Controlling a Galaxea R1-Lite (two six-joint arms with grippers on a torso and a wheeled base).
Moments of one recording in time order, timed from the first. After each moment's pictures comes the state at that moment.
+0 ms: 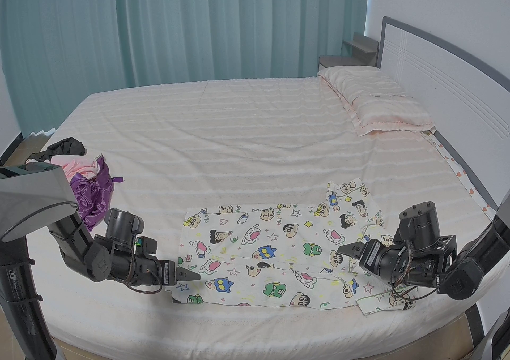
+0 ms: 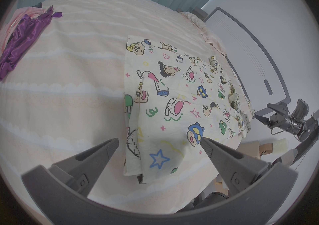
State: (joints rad) left arm -0.18 2.16 -0.62 -0.56 -0.41 -0.23; right arm 0.50 1.87 -0.44 -0.73 -0.05 0.94
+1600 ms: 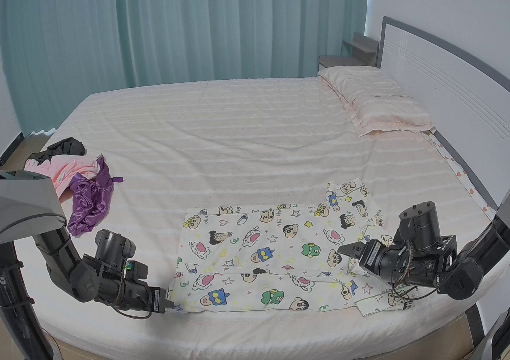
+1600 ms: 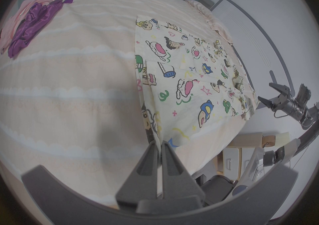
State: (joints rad) left arm -0.19 2.07 -0.40 -0.56 -0.37 -0.20; right arm 0.50 1.87 -0.44 -0.73 -0.05 0.94
